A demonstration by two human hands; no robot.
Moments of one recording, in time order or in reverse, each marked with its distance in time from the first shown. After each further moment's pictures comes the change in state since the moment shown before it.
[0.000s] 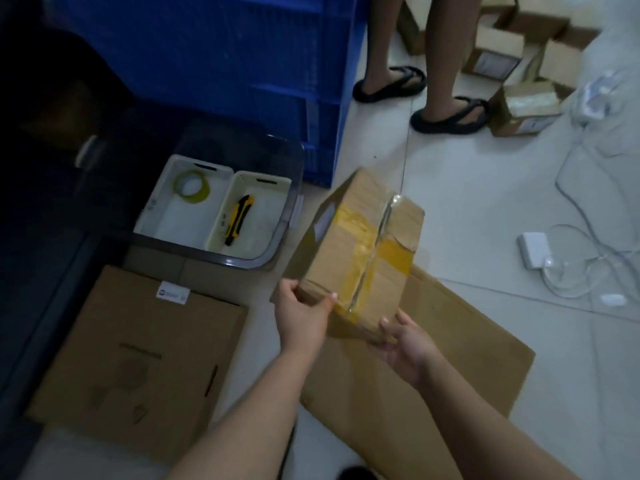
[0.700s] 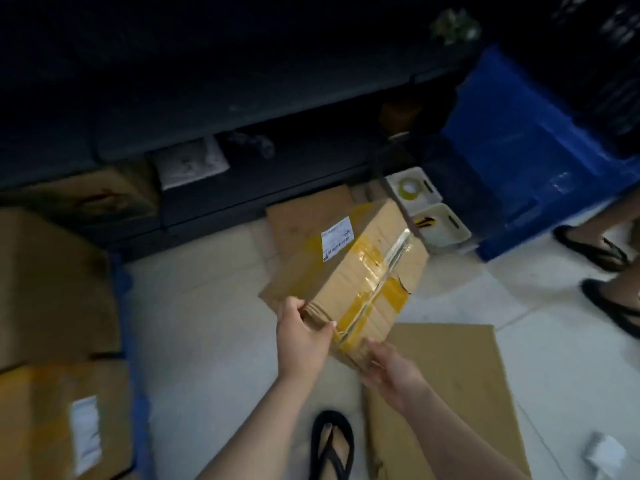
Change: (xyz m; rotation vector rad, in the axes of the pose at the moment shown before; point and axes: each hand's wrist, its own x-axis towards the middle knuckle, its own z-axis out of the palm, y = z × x) left_hand -0.350 -0.070 -0.212 -0.195 0.737 -0.121; right_hand -0.274 0.136 0.036 -0.920 -0.374 0.192
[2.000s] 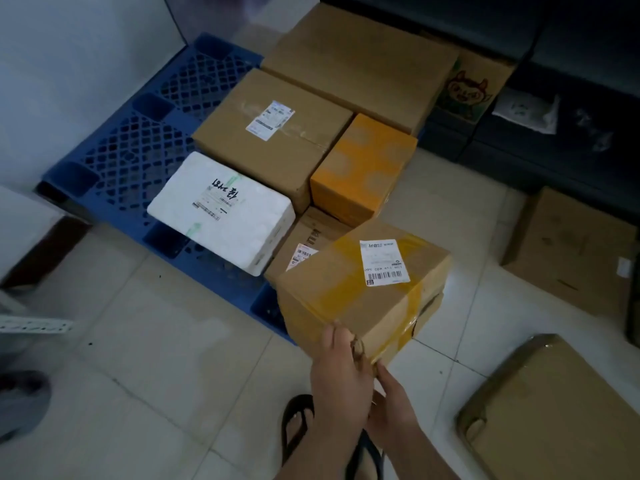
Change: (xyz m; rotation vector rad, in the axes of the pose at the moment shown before) left_hand -0.445 -0.268 -0.237 0.029 0.536 -0.506; right_hand -0.228 0.470 0.062 -0.509 -0.237 0.462
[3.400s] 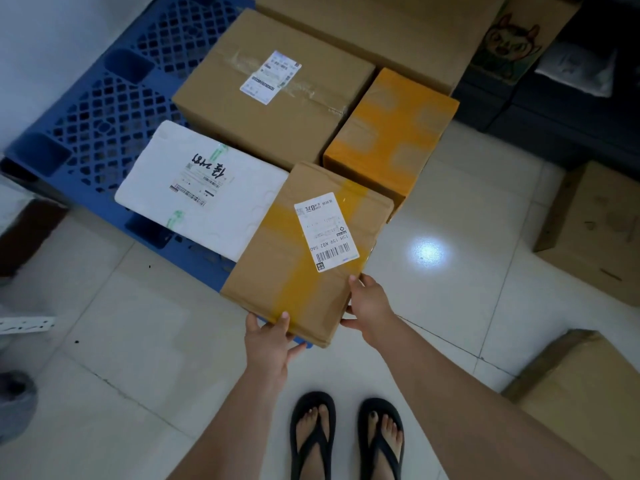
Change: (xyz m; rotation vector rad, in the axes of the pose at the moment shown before) left_hand 0.143 -0.133 -0.002 -1.143 0.014 -0.764; right_hand 0.096 -0.074 0.151 -0.683 0.153 -0.315
